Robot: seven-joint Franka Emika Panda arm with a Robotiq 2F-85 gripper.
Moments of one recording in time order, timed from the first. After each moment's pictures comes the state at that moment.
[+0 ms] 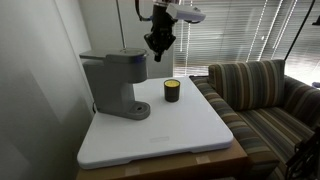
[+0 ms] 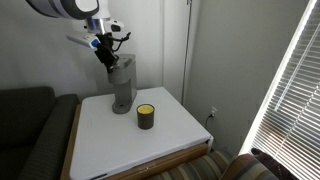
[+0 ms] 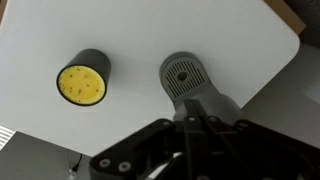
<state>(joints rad) 0.14 0.44 0.09 -1.75 0.03 2.39 0.16</state>
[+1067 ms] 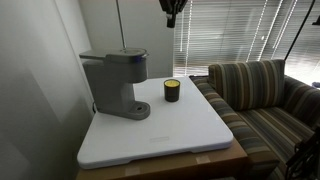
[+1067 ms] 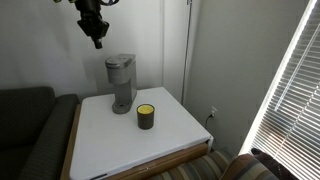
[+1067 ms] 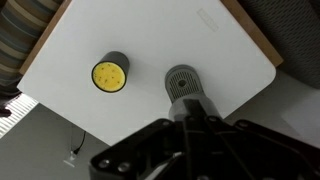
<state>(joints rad) 0.13 0.21 0.09 -1.75 -0.01 2.11 0.05</state>
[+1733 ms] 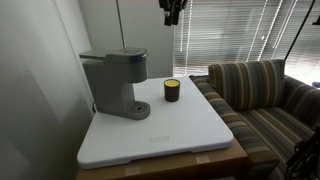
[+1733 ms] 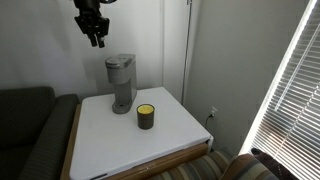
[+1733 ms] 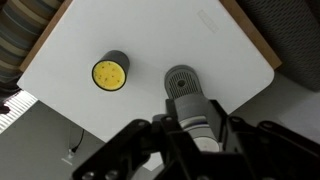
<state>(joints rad) 0.13 0.21 0.09 -1.75 -0.01 2.10 0.03</state>
